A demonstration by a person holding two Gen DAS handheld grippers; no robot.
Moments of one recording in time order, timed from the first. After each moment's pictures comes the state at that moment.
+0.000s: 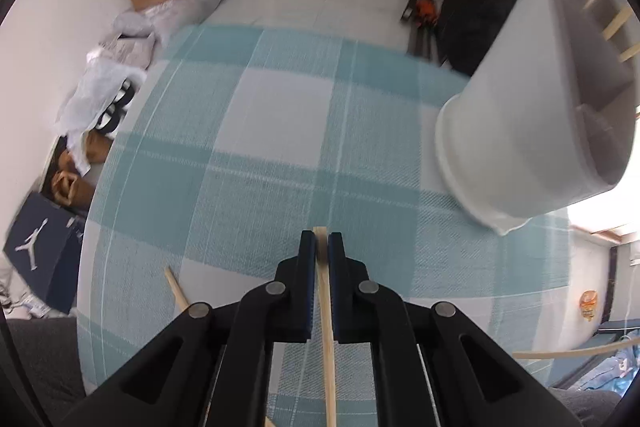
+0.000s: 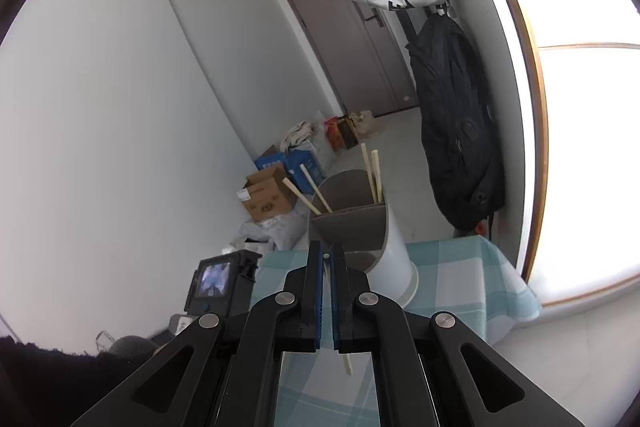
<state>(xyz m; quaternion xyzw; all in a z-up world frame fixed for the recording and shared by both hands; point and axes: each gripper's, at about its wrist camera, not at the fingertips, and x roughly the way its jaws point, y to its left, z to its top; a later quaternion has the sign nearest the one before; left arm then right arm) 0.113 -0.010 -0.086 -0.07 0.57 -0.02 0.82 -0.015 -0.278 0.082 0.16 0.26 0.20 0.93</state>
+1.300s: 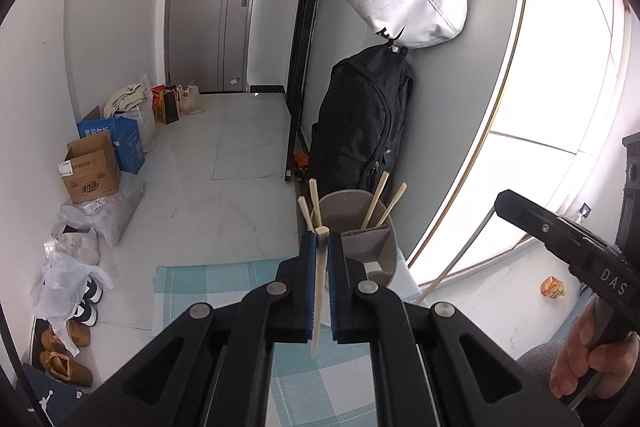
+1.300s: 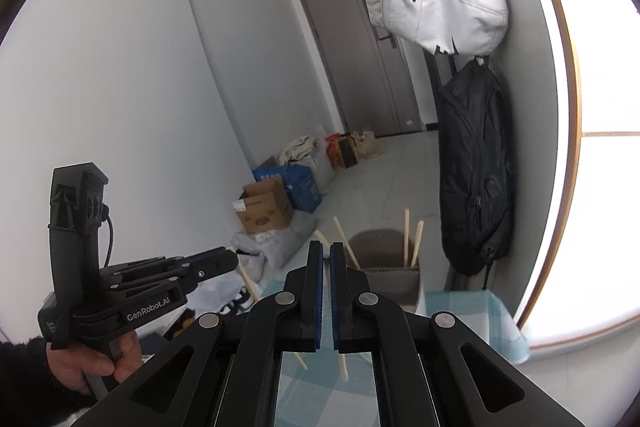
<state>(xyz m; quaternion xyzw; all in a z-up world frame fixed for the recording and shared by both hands) 0.067 -0.018 0.106 -0.02 0.32 -0.22 0.92 0.007 -0.233 0.154 0.11 0.22 0.18 0.95</state>
